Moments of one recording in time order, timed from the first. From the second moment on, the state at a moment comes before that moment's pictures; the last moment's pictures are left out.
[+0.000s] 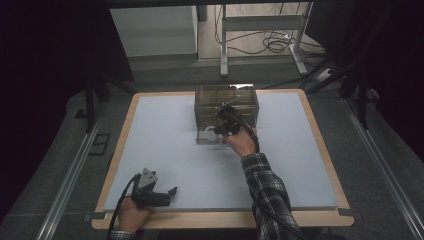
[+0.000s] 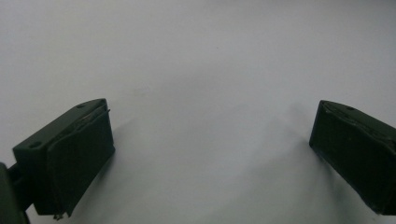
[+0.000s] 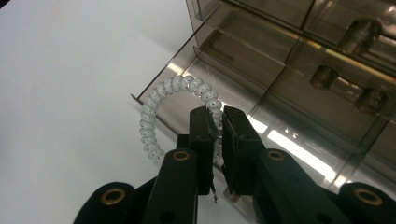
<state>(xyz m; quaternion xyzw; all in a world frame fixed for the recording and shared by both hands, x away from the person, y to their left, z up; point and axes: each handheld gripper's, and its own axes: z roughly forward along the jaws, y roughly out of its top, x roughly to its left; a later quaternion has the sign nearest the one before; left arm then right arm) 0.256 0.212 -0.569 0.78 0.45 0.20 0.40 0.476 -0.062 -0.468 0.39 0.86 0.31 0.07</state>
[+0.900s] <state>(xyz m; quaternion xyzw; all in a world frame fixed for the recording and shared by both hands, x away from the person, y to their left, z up) 0.256 0.211 -0.570 0.77 0.45 0.20 0.40 0.490 -0.042 -0.498 0.41 0.85 0.30 0.10</state>
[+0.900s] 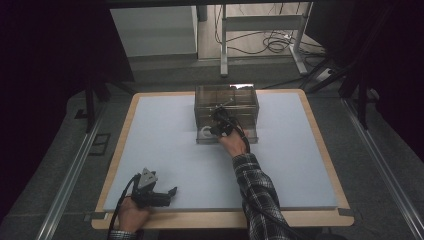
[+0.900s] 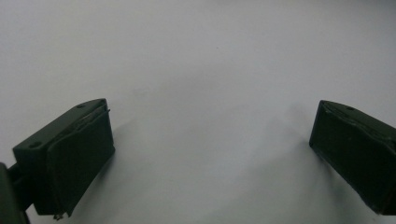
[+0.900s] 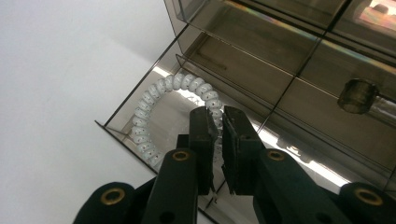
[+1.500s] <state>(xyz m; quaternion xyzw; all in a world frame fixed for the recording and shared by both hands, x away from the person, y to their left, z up) 0.256 0.211 -0.570 0.77 0.45 0.20 0.40 0.492 -0.033 -0.511 0.41 0.86 0.29 0.10</state>
